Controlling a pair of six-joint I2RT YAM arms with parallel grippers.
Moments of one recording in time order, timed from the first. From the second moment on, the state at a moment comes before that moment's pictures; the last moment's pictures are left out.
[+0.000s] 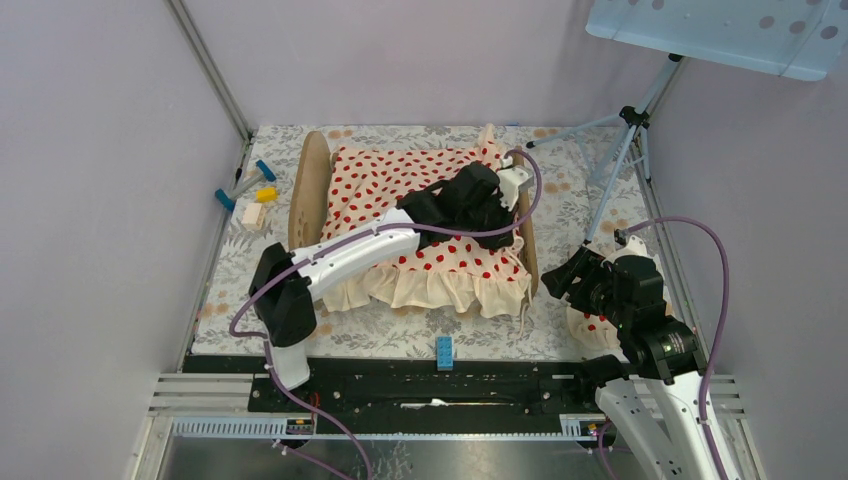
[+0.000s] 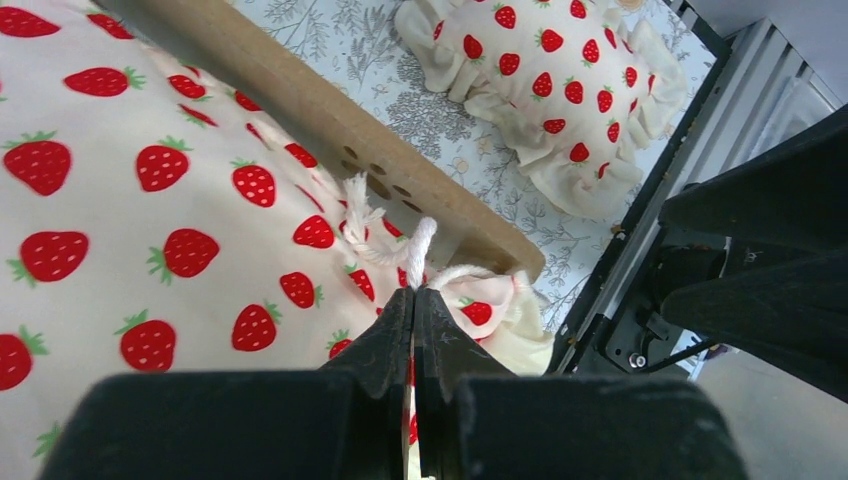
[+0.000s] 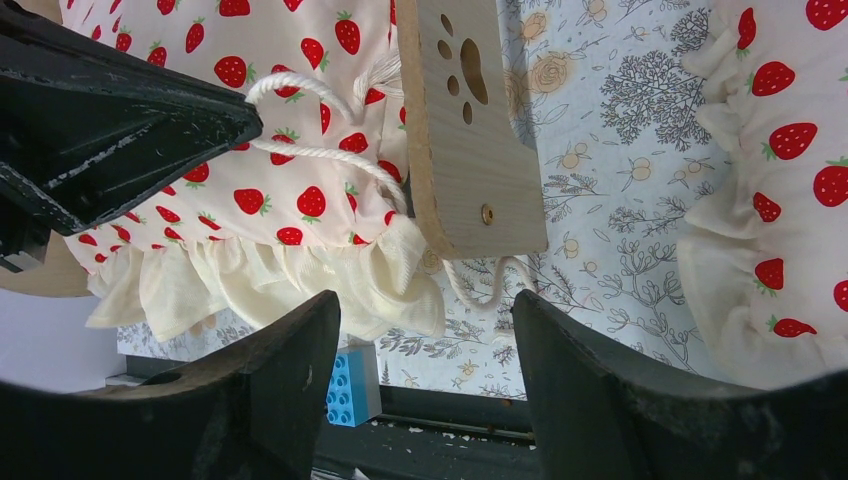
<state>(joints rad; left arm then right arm) -0.95 1.82 1.68 -0.48 0.20 -0.24 0.26 0.47 0.75 -0.86 -0.06 0.68</state>
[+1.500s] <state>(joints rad) -0.99 1.97 1.83 -0.61 -0.26 -0.24 0.26 0.47 0.75 -0.86 -0.06 0.67</state>
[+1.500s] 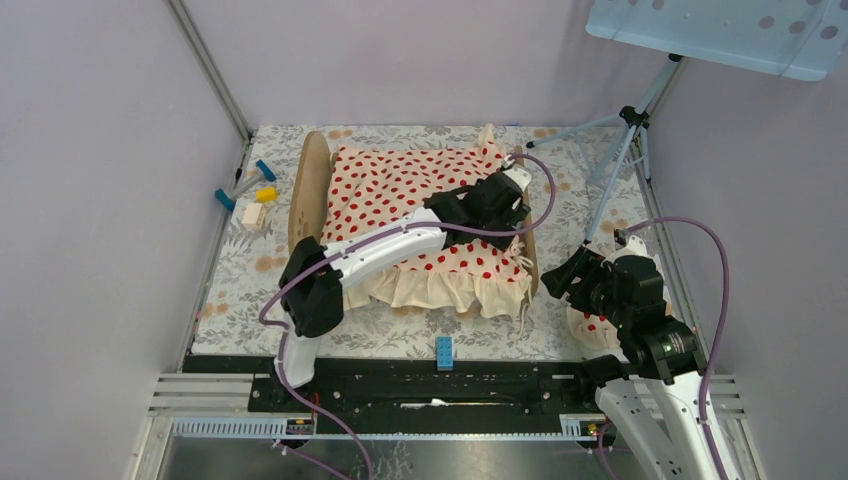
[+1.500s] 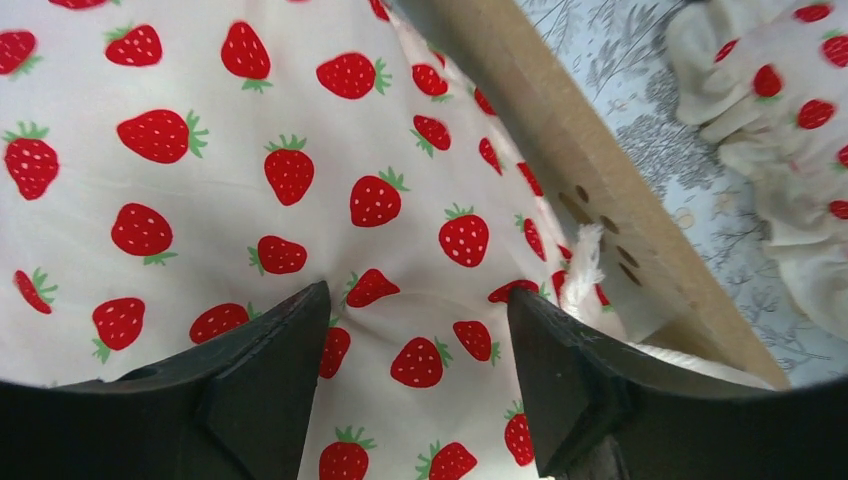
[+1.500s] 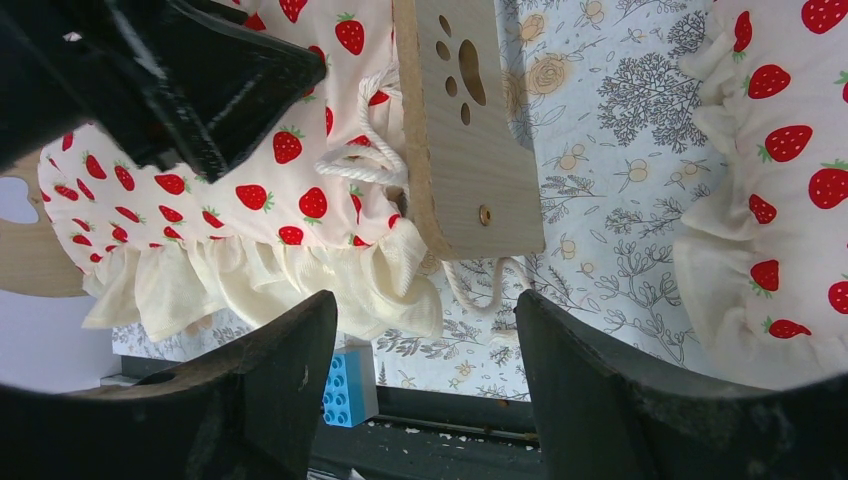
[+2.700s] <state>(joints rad) -0.82 1.69 1.53 -0.44 0.01 -0.24 0.26 0.83 0.87 -0.70 -0.16 0.48</state>
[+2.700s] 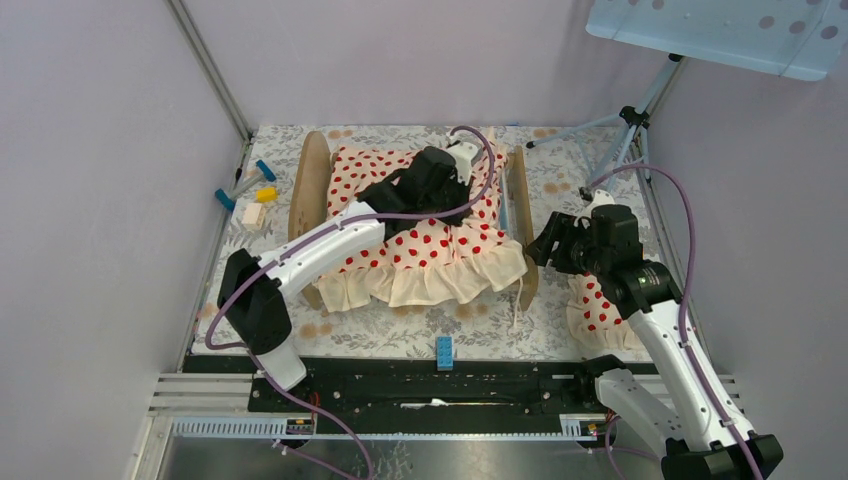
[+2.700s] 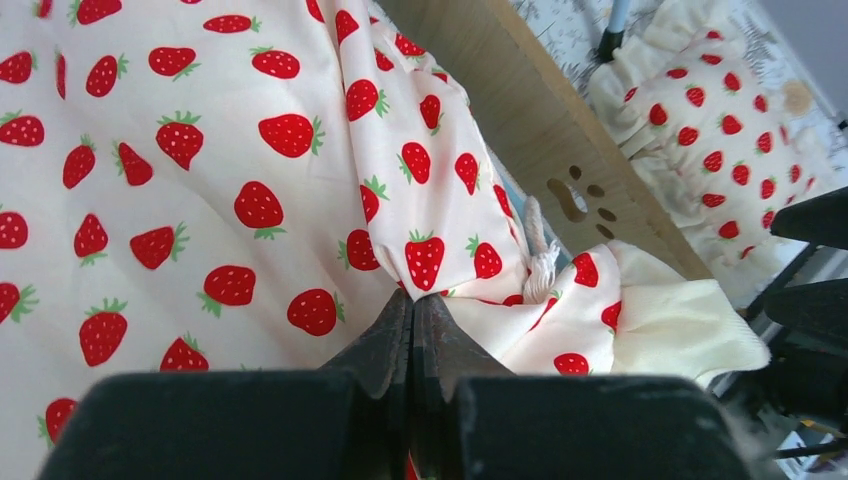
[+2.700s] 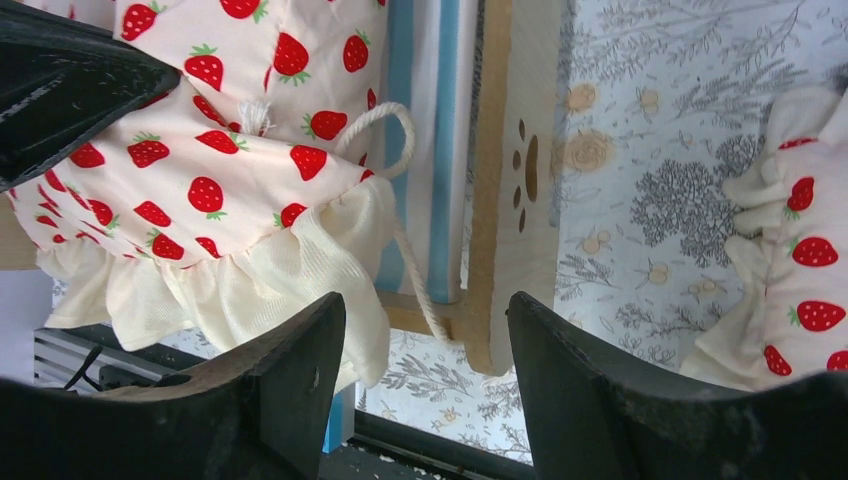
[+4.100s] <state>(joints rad) -0.74 1.74 1.50 -0.28 0.58 -0.26 0.43 0.89 0.75 -0.47 -0.18 0.49</state>
